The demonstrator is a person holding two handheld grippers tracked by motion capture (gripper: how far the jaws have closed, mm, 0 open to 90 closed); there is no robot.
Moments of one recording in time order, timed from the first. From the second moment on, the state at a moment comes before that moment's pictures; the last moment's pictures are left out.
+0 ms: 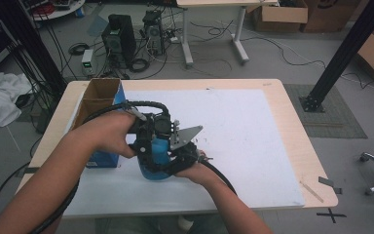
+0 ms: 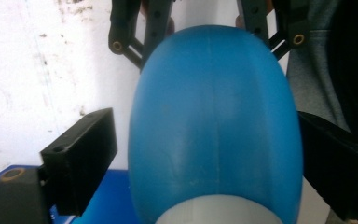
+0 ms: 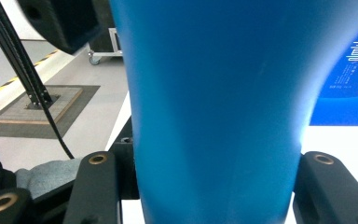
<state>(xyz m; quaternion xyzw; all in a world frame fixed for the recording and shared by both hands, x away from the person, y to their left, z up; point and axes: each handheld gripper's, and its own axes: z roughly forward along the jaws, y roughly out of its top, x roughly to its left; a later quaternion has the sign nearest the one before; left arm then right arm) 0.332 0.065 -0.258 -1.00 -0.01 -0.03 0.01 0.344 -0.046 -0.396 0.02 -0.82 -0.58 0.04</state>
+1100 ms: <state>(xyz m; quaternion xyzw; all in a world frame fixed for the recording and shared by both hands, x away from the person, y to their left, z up) 0.331 0.063 -0.255 -1.00 -0.02 -0.04 0.03 0.343 -0.048 -0.395 0.02 -0.81 -0.58 0.03</state>
